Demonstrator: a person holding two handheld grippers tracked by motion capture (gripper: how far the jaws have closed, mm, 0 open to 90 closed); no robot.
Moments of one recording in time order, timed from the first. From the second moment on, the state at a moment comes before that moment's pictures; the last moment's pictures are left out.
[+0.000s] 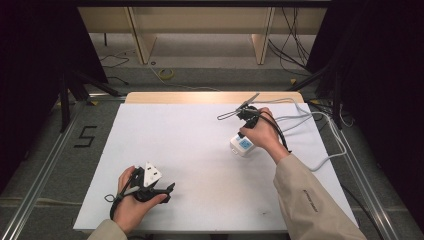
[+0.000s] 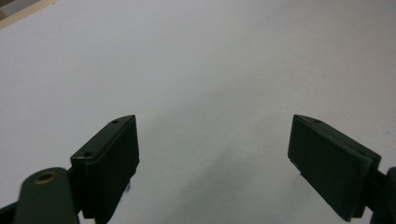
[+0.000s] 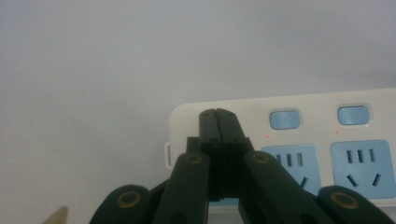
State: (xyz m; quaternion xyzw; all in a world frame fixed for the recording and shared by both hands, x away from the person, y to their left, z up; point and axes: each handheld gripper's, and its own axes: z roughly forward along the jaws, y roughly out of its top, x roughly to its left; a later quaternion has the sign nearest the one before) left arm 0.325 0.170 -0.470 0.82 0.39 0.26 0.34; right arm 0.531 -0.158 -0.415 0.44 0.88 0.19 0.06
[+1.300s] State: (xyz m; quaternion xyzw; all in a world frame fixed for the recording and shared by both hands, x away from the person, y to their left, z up) left arm 0.324 0.170 -0.470 0.82 0.39 0.26 0.34; right arm 0.486 -0.190 -0.410 0.43 0.87 0.23 0.06
